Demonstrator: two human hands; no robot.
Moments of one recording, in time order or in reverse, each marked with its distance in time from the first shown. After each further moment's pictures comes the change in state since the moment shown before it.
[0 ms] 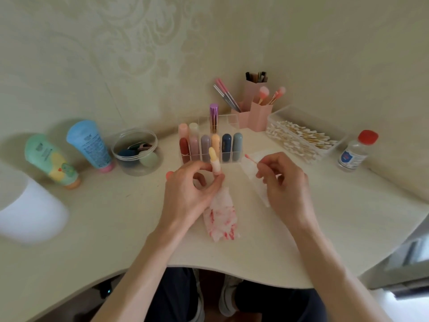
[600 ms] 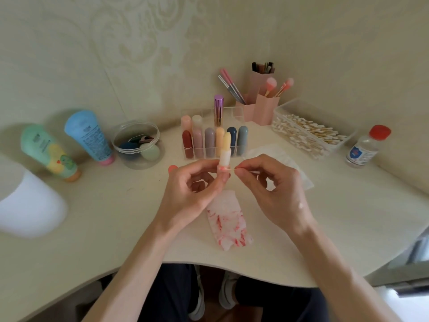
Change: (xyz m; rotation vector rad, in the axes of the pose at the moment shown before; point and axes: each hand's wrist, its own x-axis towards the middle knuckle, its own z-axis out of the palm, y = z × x) left_hand -0.010 0.007 -0.013 -0.482 -0.175 -0.026; right_hand -0.011 -0.018 0.015 0.203 -0.172 -0.245
